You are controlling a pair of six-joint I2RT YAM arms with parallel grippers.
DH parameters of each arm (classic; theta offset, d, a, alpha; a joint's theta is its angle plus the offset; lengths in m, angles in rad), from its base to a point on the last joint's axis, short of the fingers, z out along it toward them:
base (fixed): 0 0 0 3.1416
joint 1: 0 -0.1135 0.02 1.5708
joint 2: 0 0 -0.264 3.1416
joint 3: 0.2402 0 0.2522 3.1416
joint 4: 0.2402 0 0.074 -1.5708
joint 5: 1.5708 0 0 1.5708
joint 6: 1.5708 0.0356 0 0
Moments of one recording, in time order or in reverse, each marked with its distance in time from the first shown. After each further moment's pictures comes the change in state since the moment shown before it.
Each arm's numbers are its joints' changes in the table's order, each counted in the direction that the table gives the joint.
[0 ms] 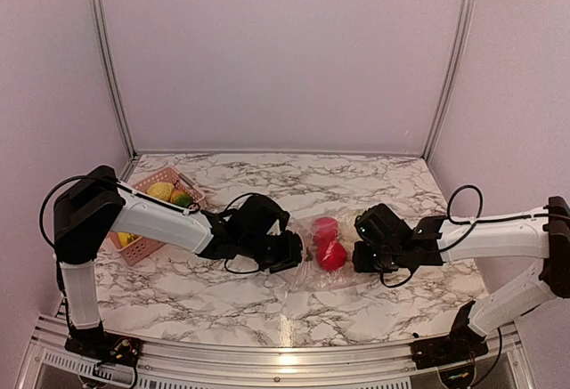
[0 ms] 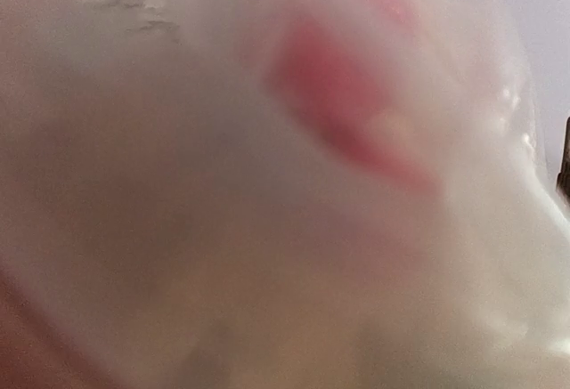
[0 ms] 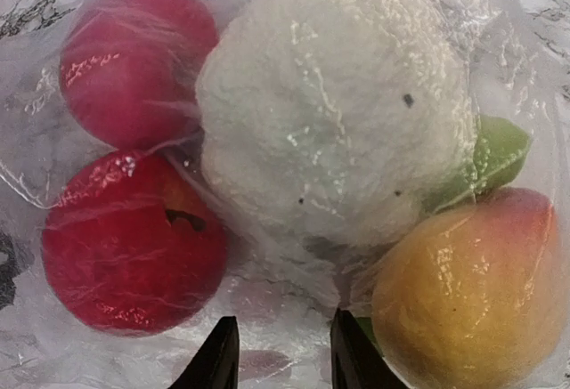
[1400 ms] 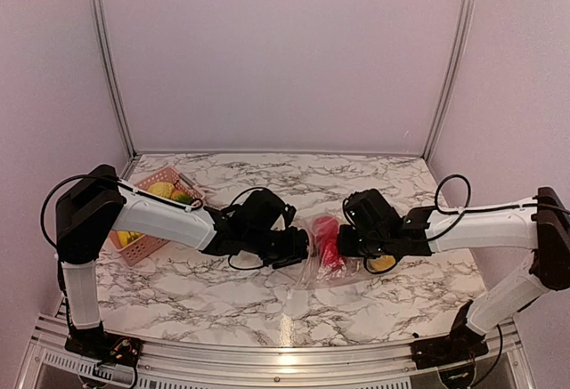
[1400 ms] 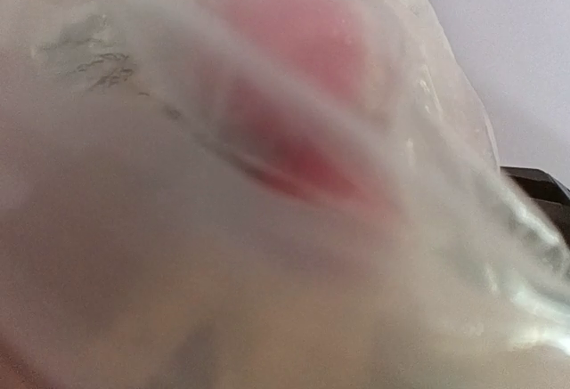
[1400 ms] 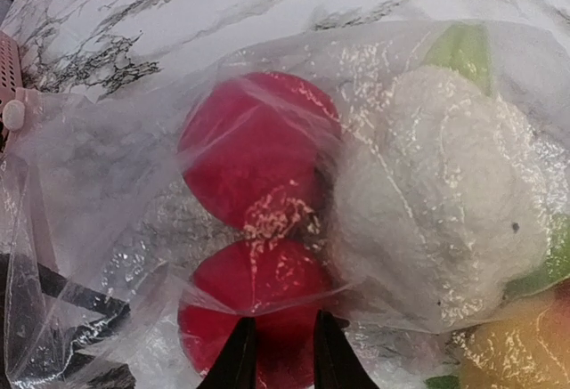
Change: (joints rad) left arm 0.001 0.012 0.050 0.010 0.016 0.056; right arm 0.005 0.100 0.106 -0.140 -0.044 -0.024
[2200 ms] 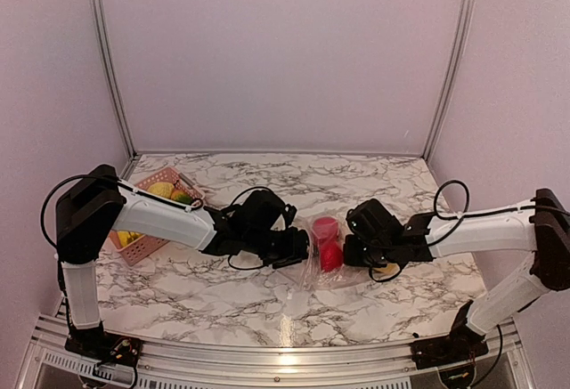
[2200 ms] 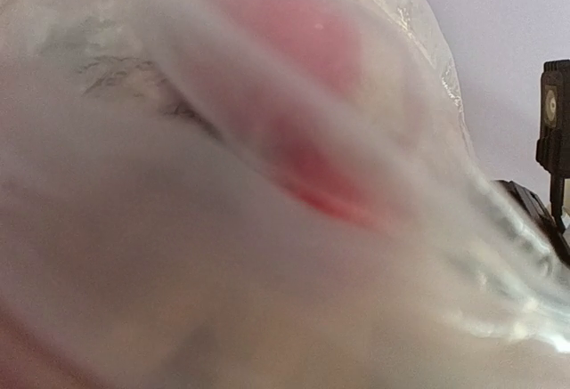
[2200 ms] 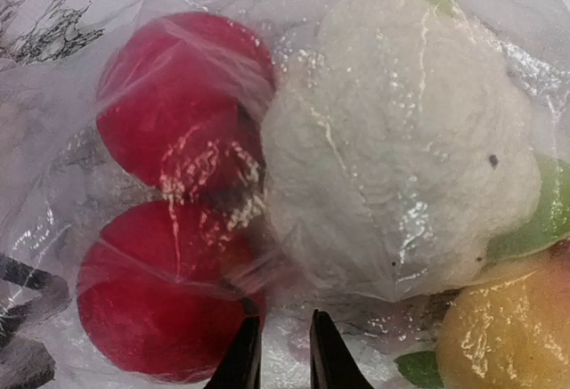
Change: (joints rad) left arm 0.000 0.000 0.000 0.000 0.005 0.016; right arm 0.000 -0.013 -0.060 0.045 0.025 0.060
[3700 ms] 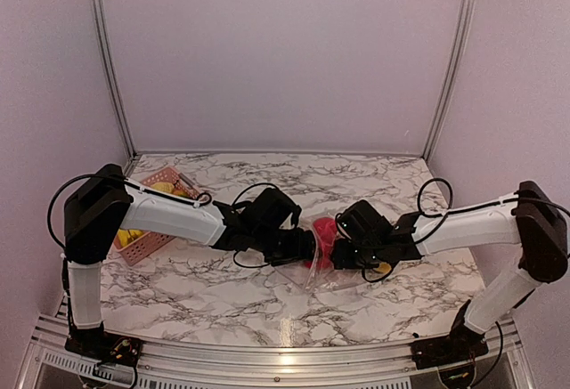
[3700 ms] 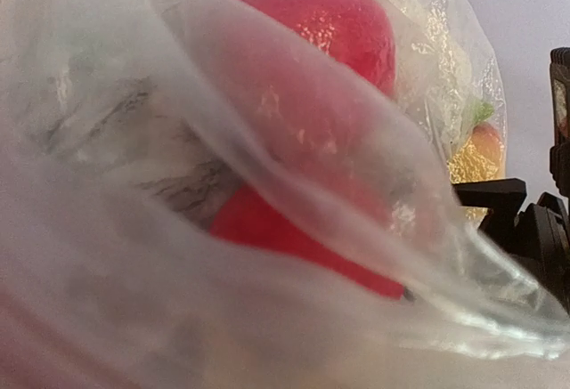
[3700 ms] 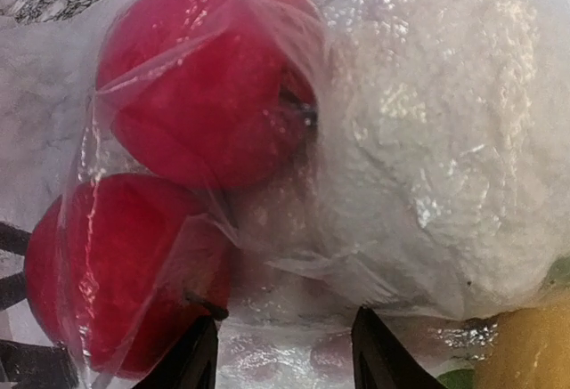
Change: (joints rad) left arm 0.010 0.050 0.112 0.155 -0.074 0.090; right arm -0.006 0.098 0.037 -0.031 -0.060 -0.064
